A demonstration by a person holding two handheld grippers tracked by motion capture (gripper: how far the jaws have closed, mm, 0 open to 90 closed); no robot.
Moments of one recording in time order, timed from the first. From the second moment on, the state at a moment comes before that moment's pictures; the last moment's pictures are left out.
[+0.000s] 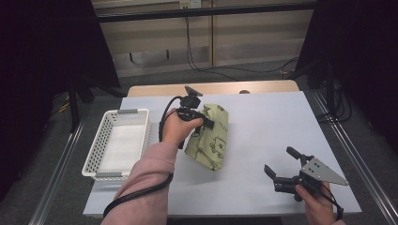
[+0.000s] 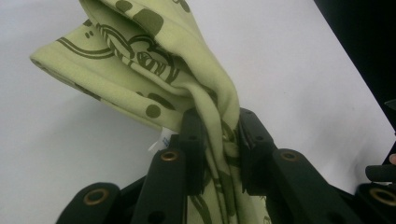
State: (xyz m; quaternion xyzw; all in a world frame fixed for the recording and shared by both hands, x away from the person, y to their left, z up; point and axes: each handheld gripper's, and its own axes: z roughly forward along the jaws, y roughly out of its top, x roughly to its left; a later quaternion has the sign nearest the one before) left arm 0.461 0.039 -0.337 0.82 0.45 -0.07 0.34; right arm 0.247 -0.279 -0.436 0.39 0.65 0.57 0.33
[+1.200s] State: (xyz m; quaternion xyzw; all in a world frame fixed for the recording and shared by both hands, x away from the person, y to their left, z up) left arm 0.466 0.077 -0.294 0.83 0.46 -0.08 0.31; right arm 0.247 -0.280 -0.435 0.39 0.65 0.56 0.33
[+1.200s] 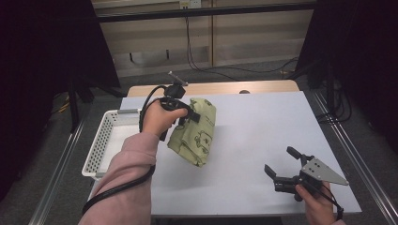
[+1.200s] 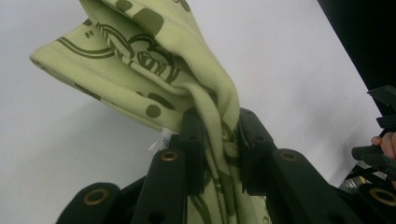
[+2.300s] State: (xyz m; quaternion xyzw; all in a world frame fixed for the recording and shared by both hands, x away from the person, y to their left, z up) left arm 0.468 0.104 -0.269 0.83 0.47 -0.07 0.29; right arm 0.247 -0.279 -0.435 0.39 0.65 0.56 0.33
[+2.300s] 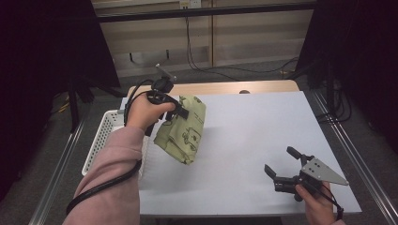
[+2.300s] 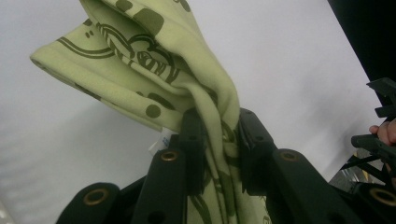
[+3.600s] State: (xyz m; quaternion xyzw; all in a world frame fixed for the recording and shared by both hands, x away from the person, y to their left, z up) left arm 0.476 0.145 -0.252 0.84 0.47 -0.06 0.27; right arm 0.247 -0.279 -0.435 0.39 0.65 0.57 0.33
